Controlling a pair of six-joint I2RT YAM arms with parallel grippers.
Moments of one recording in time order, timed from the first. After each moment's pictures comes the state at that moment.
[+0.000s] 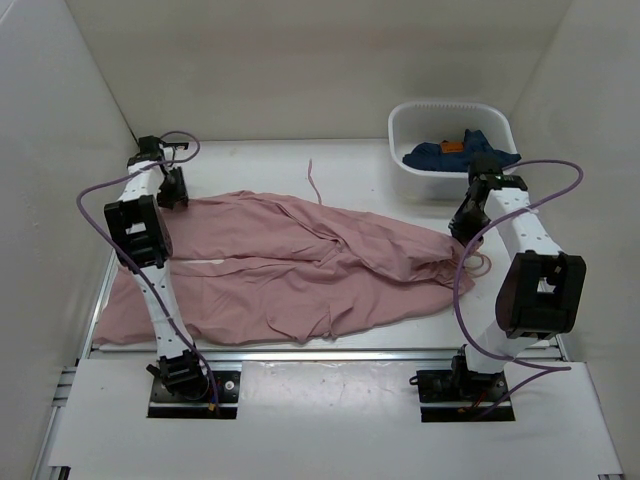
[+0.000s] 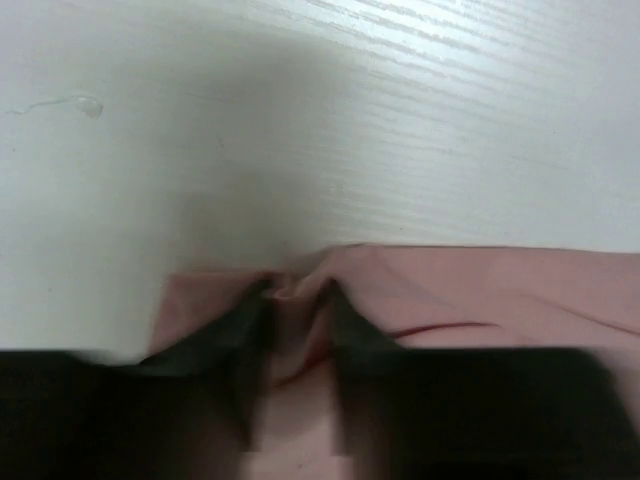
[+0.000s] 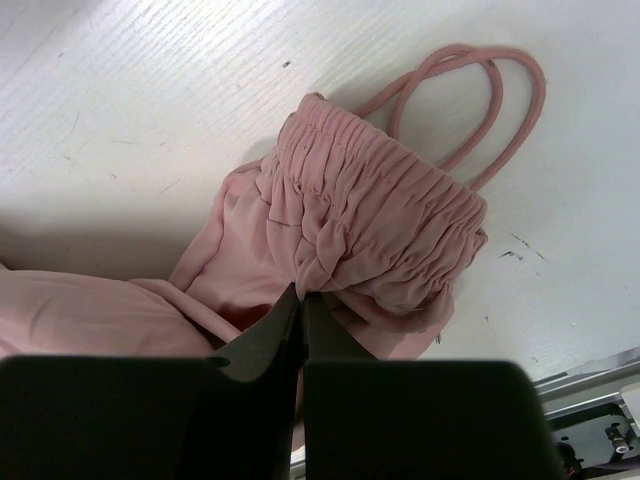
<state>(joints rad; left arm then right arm) 0.25 2.39 2.01 -0.73 0.04 0.01 -0.01 1.62 1.31 -0.95 0.11 0.56</state>
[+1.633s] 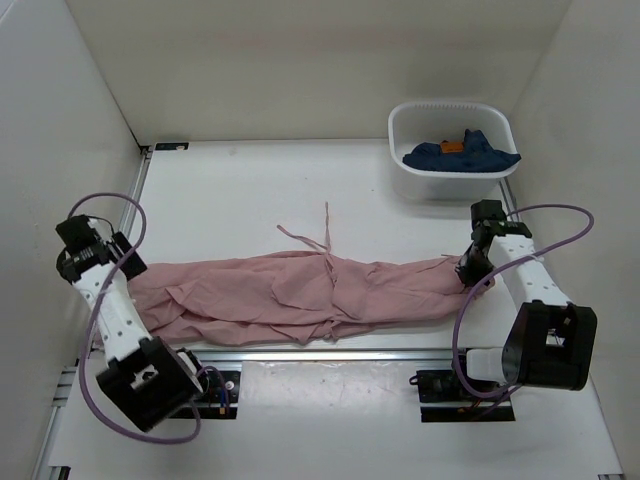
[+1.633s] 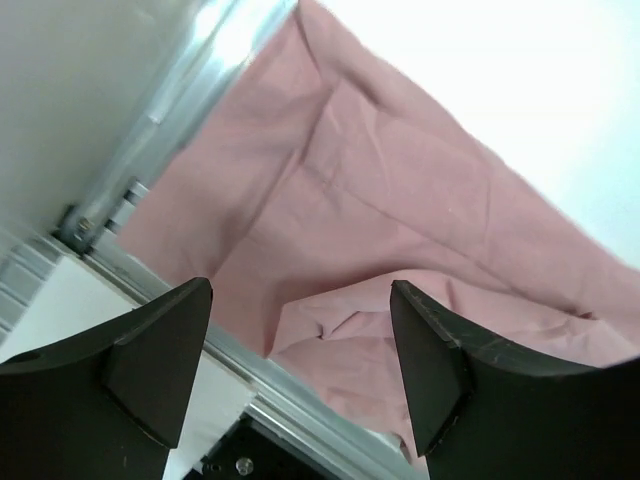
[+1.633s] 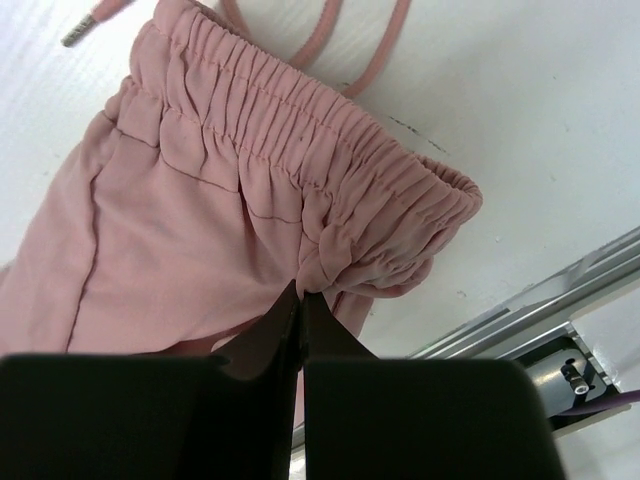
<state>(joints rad) 0.65 1.06 0.98 -0.82 -0.05 0.00 -0.04 1.32 0.91 -0.93 0.21 0.59</state>
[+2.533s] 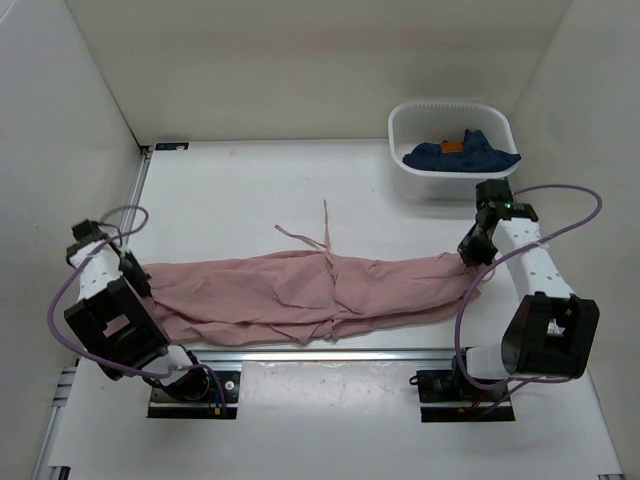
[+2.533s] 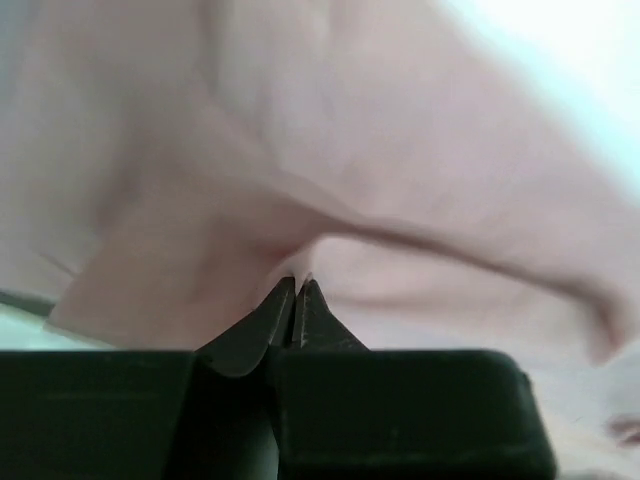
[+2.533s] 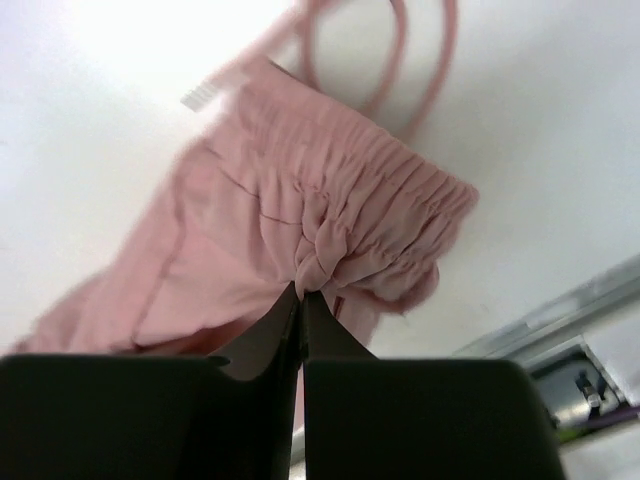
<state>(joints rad) 0.65 1.43 0.93 -0.87 0.09 0.00 -0.04 1.37 1.08 -0.96 0.19 0.60</state>
